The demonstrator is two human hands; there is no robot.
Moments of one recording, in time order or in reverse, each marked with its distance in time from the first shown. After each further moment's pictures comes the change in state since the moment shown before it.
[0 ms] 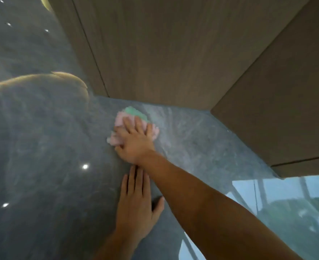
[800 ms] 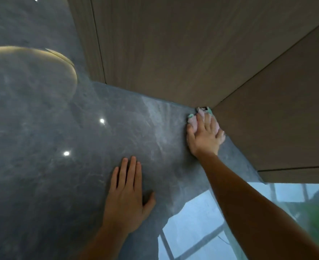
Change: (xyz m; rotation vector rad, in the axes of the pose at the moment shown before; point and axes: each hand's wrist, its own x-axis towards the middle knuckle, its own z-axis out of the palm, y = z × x) left_hand 0.004 -0.004 0.017 -0.058 0.135 -0.008; right_hand -0.058 0.173 -0.035 -0.094 0.272 0.622
